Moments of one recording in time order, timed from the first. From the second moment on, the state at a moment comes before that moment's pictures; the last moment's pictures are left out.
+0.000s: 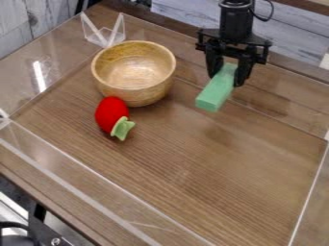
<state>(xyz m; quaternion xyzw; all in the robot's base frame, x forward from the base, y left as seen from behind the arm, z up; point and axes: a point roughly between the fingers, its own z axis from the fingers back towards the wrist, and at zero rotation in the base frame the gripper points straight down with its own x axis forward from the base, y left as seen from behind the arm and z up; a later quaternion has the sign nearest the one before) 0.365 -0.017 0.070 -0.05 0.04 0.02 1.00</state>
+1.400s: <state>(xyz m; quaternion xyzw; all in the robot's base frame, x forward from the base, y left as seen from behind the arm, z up) 0.362 0.073 0.104 -0.08 0.00 0.18 0.98</state>
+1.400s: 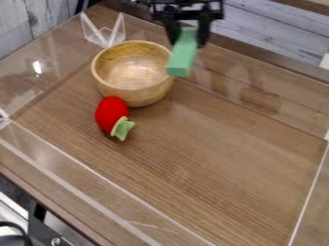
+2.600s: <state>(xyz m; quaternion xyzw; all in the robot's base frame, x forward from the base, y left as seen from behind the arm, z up) 0.342 0.137 0.067 -0.07 0.00 0.22 0.97</state>
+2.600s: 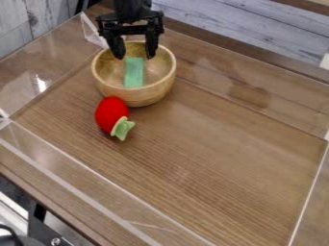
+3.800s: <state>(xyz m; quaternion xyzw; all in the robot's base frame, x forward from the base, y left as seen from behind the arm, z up) 0.338 0.129 0.071 -0.11 0.03 0.19 0.98</state>
